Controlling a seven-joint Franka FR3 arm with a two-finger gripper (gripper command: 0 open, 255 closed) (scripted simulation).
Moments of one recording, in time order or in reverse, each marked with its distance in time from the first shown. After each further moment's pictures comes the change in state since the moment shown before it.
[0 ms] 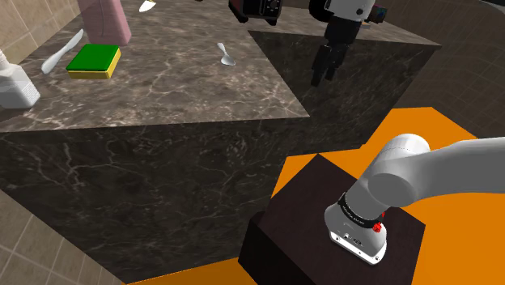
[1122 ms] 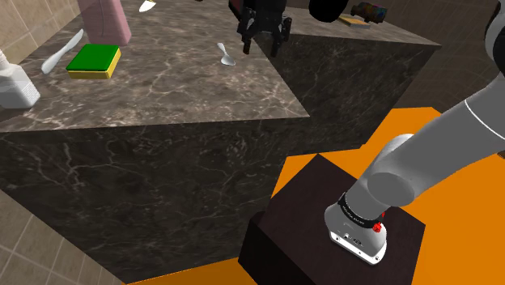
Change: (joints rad) arm -0.016 0.539 0.150 0.501 0.150 0.043 0.454
